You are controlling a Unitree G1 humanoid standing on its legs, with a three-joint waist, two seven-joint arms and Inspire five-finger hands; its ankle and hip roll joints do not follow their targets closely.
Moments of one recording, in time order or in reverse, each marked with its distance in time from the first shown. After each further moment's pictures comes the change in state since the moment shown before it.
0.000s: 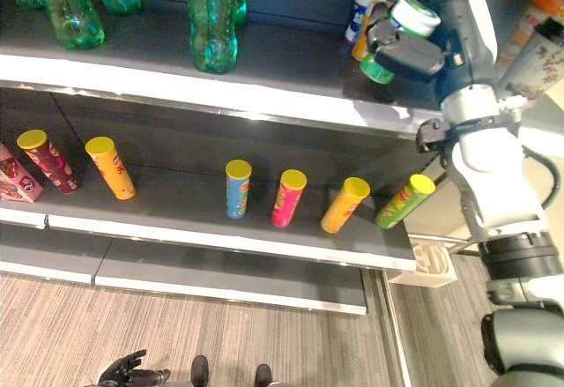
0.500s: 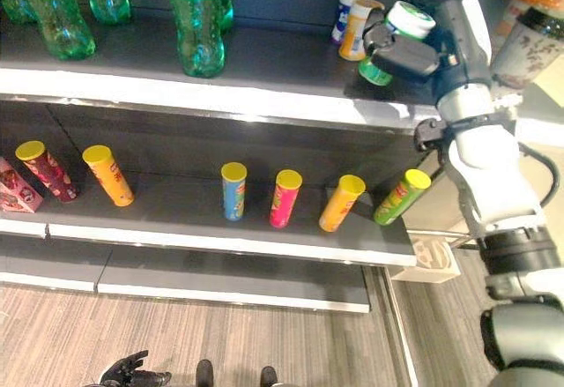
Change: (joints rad) left arm -0.016 -0.003 -0.008 0.017 -0.001 0.001 0.000; right arm -0.065 -0.002 0.056 0.075 0.000 0.011 0.001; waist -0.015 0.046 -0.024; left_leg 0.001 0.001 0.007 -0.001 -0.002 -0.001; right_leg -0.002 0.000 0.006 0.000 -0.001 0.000
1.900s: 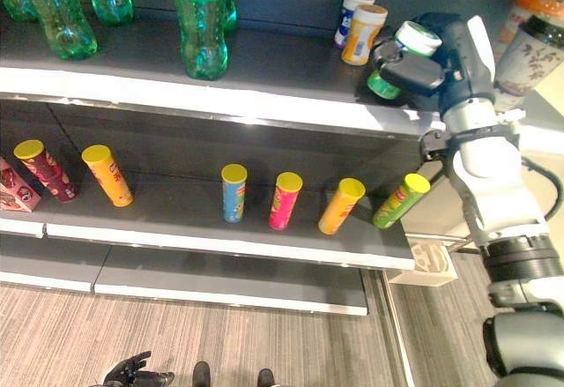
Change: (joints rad) left arm 0.003 -0.016 0.003 0.006 0.002 0.001 0.000; right arm 0.074 -0.002 -0.036 -0.008 0.001 0.010 0.003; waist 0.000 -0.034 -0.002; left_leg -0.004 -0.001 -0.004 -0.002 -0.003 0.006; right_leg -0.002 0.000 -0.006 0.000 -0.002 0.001
